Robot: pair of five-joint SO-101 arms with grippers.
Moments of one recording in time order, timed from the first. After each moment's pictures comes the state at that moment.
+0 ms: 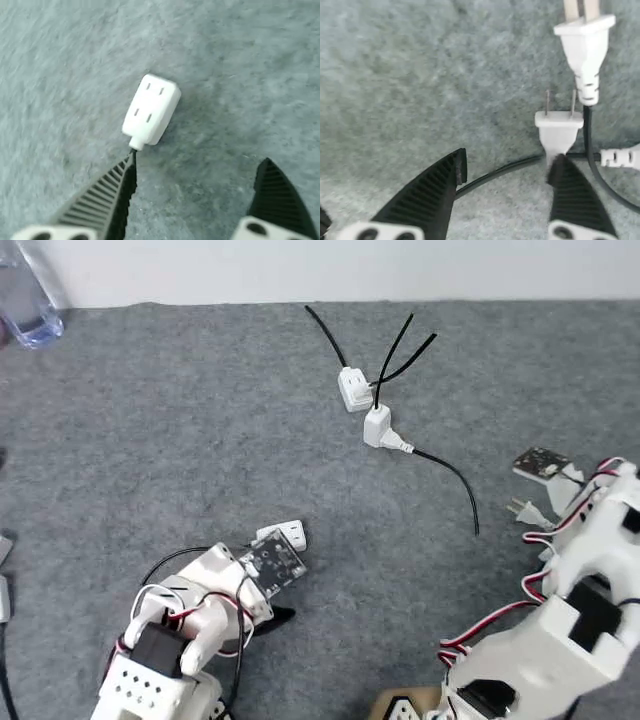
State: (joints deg) left arm 19.5 -81.5 82.9 63.7 -28.4; right arm 37.5 13.1 12.4 77.1 77.8
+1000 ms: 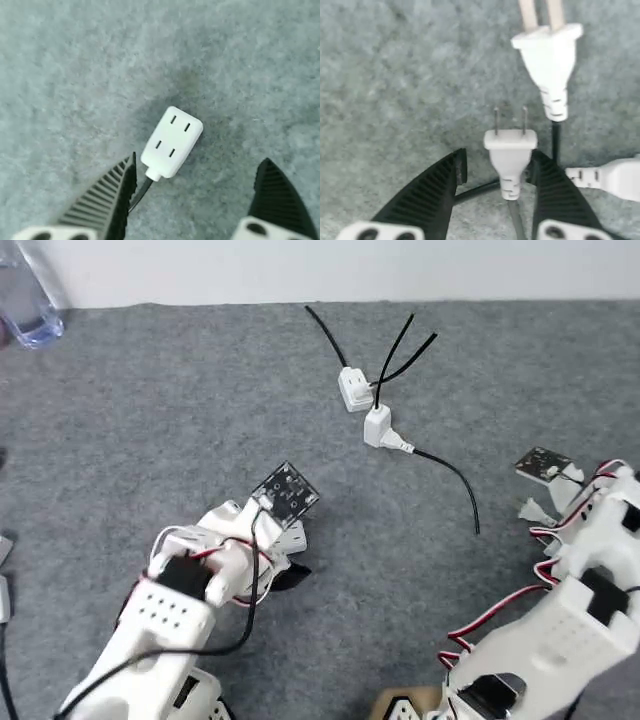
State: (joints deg) left arm 17.6 -42.9 65.3 48.2 -20.4; right arm 38.7 25.1 4.9 69.5 81.5
